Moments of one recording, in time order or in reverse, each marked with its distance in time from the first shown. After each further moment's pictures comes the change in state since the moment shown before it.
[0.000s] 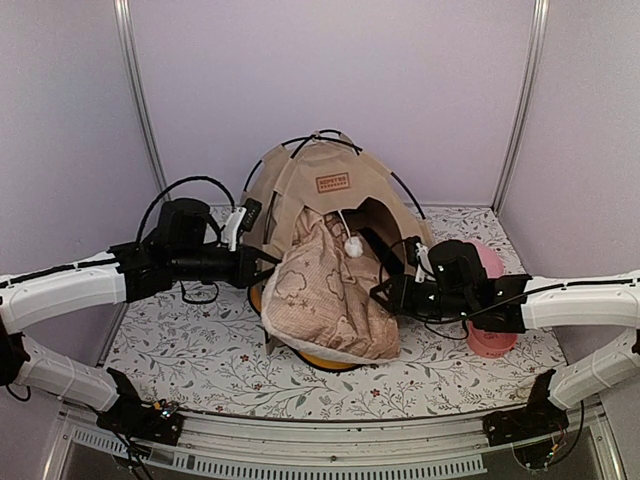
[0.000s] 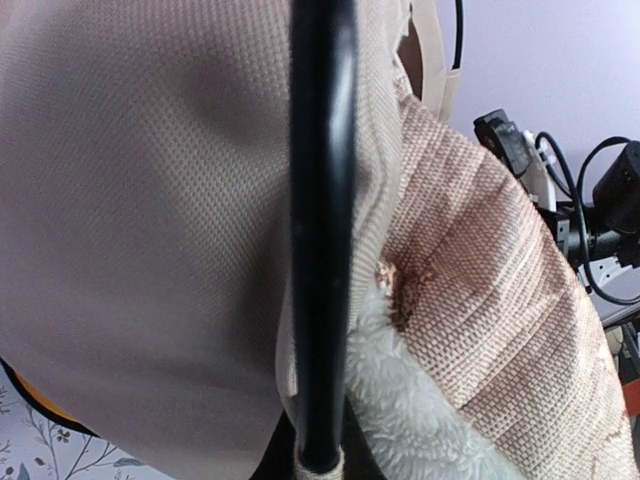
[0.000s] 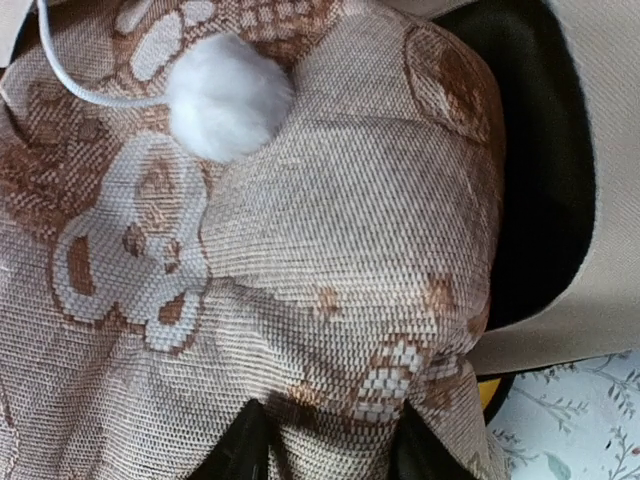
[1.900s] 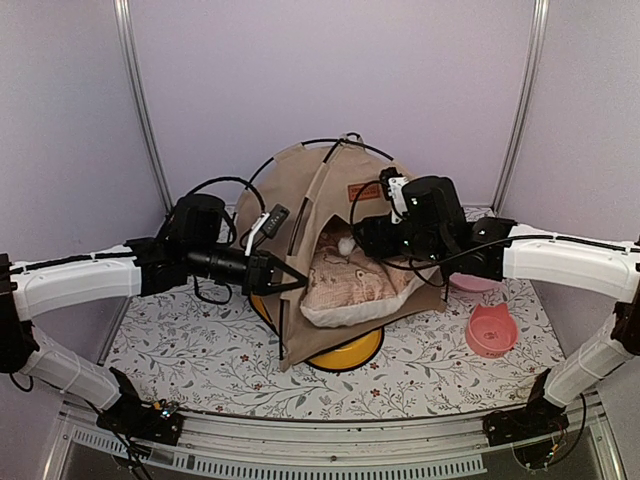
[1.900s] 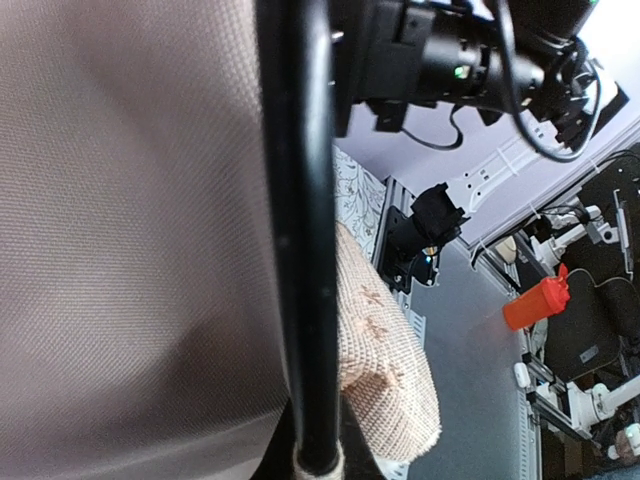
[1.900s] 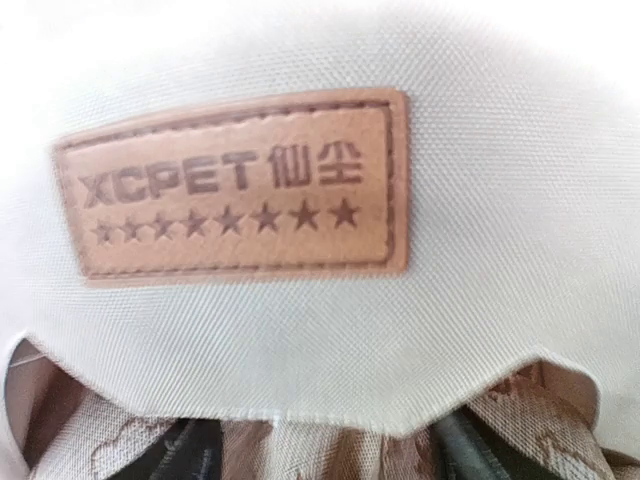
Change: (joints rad) left arm -0.017 0.103 0.054 0.070 0.399 0.040; right arm -0.017 0.210 0.469 -0.195 0.316 -0.498
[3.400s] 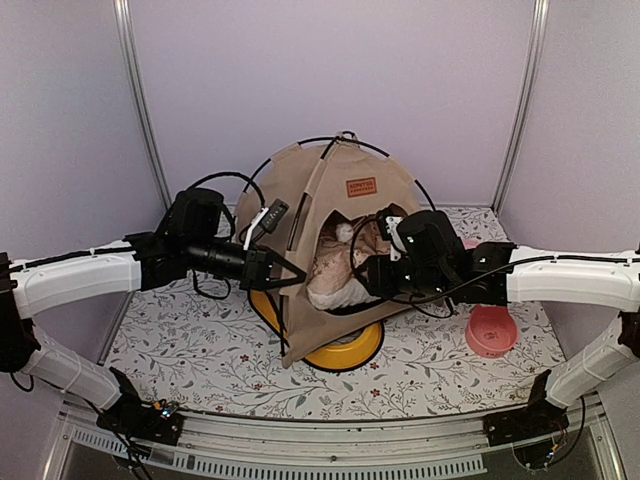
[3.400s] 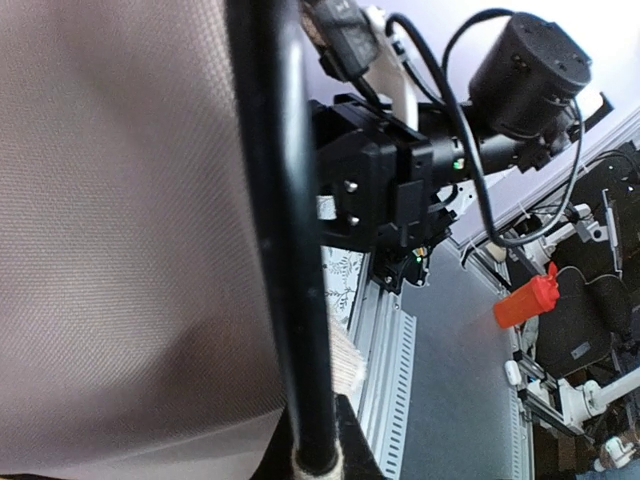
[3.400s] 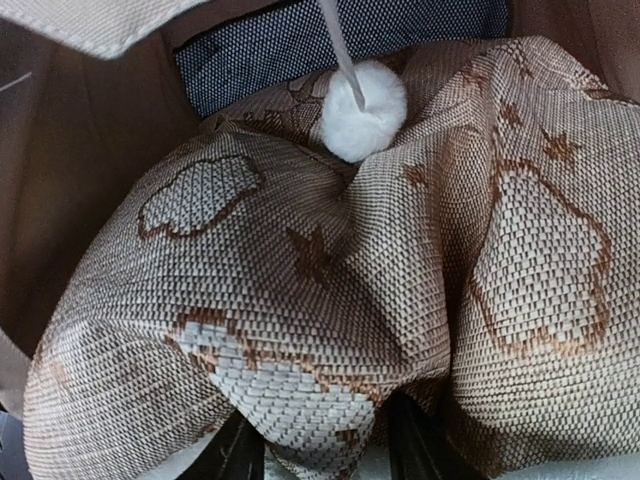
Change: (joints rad) left arm 0.016 0.008 0.031 -0.024 0.042 0.006; right arm 0.084 -0.080 -0.146 -0.080 -0.127 0.233
